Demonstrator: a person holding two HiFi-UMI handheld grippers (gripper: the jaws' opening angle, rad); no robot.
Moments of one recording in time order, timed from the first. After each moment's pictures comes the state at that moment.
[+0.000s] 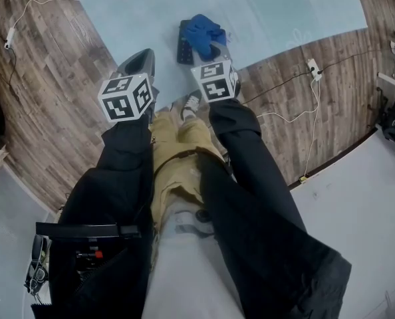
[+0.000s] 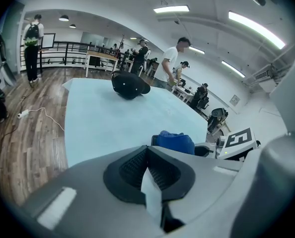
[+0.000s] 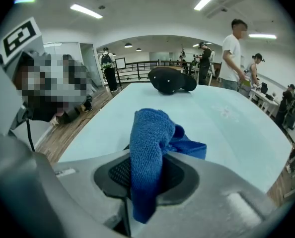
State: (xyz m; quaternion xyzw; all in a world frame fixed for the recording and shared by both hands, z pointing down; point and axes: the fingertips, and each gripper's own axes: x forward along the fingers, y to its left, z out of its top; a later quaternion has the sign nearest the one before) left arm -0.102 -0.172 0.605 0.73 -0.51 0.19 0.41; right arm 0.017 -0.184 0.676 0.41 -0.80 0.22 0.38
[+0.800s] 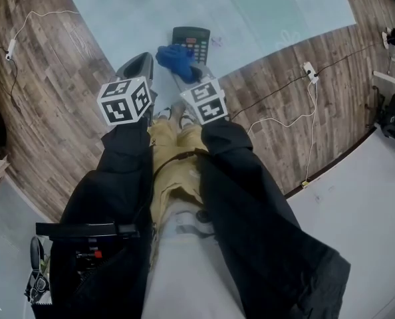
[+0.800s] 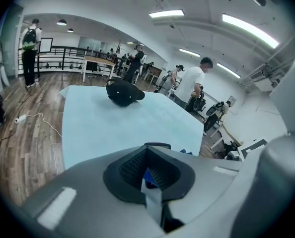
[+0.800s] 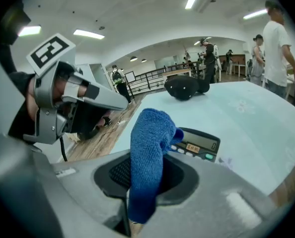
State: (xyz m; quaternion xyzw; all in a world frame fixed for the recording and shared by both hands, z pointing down) left arm -0.094 -0.174 0.577 0.75 -0.51 0.17 0.38; right arm -0.030 -0.127 0.636 0.34 -0.85 0.27 0.29
